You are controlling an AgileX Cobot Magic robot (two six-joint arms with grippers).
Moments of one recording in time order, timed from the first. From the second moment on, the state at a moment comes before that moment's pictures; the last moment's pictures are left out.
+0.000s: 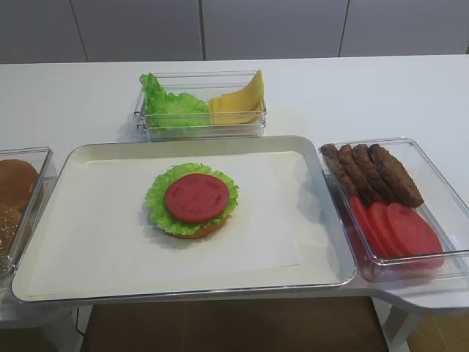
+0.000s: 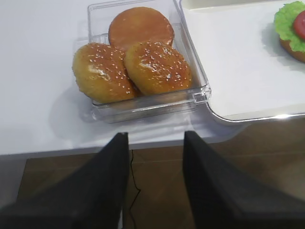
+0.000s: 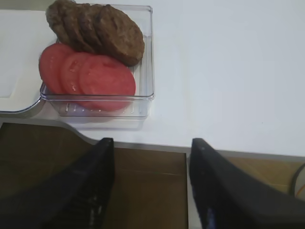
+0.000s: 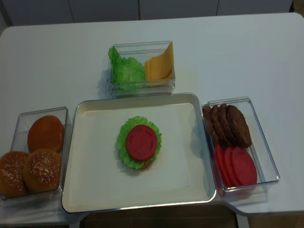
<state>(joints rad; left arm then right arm) -0.01 -0.02 -0.49 0.03 1.18 0.00 0.04 -0.02 -0.48 0.10 1.14 -0.11</state>
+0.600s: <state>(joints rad) -0.01 -0.02 -0.49 0.03 1.18 0.00 0.04 -0.02 -0.48 0.13 1.14 -0.11</state>
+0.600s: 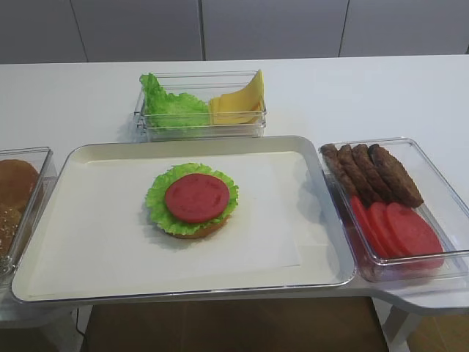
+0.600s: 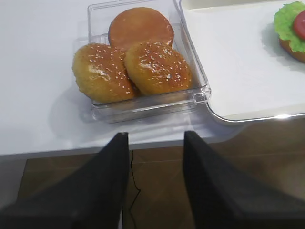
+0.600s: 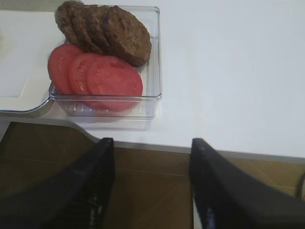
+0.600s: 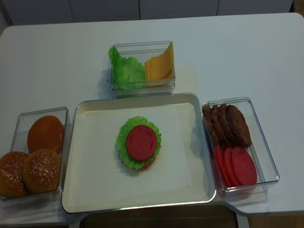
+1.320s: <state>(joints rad) -0.01 -0.02 -0.49 0.03 1.18 0.00 0.04 -0.02 -0.48 0.13 1.14 -0.11</state>
